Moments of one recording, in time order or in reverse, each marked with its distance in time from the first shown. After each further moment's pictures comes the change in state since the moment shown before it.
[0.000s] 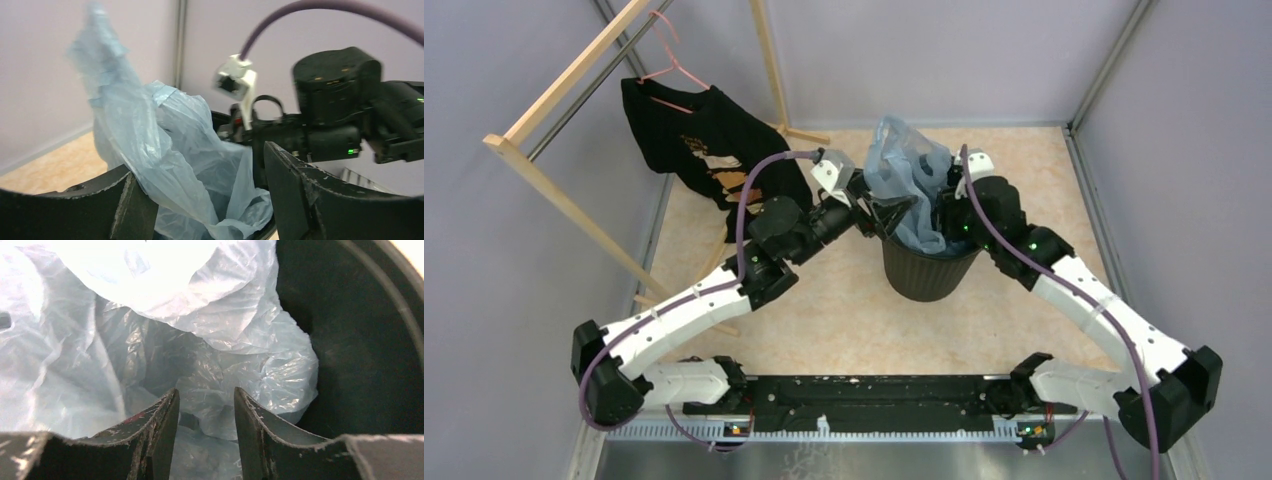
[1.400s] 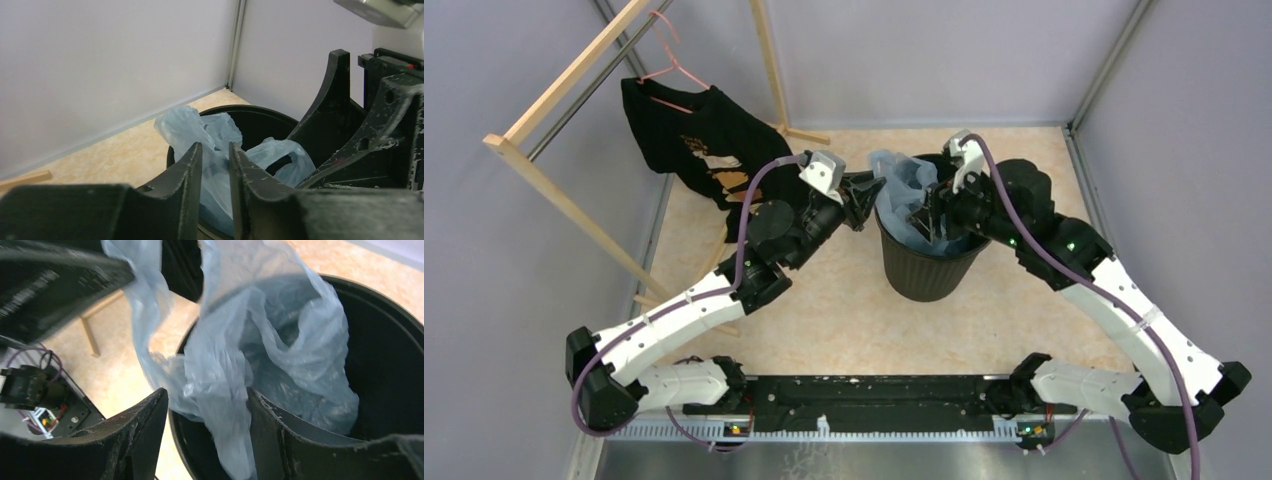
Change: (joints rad) left arm -0.001 -0.061 -0.027 -0.048 -0.228 0.112; right arm 0.113 -0.051 0.321 -0.200 -0.266 -0.102
